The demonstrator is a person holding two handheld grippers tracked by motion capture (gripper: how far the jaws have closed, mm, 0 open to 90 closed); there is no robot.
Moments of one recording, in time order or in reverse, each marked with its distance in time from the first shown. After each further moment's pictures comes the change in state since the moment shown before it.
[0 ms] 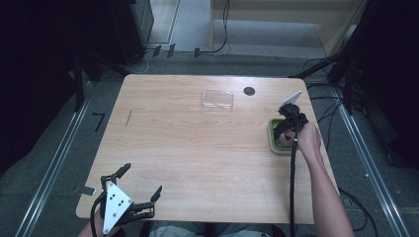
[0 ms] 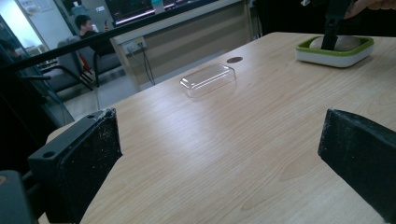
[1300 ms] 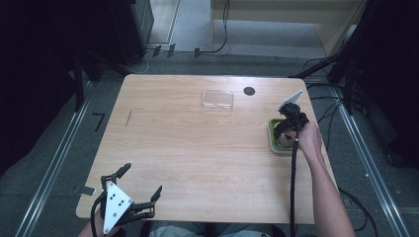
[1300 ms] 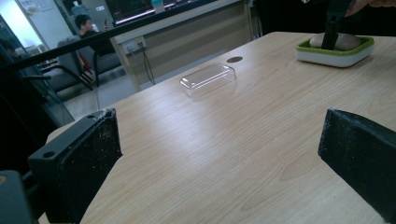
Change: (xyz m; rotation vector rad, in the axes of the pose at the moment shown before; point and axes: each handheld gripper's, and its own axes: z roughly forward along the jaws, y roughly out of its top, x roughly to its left) left arm 0.000 0.000 0.000 0.001 0.001 0.000; right arm 0.000 -0.001 -0.004 -0.009 0.009 -0.012
